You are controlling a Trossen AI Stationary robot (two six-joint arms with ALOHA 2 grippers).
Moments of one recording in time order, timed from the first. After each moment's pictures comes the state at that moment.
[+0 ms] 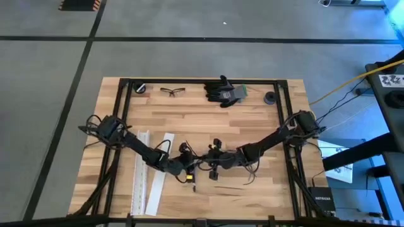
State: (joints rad) left arm -0.42 1.98 0.79 0.72 -0.65 -0.36; right arm 0.38 1.88 0.84 0.52 0.41 0.28
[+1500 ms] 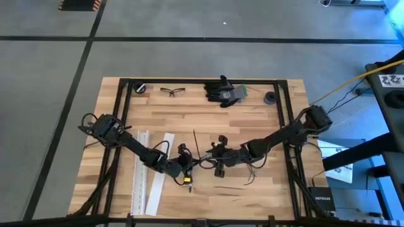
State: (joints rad) left arm -0.45 1.92 0.79 0.63 -0.65 -0.33; right arm 0.38 1.74 0.85 0.21 0.37 0.31
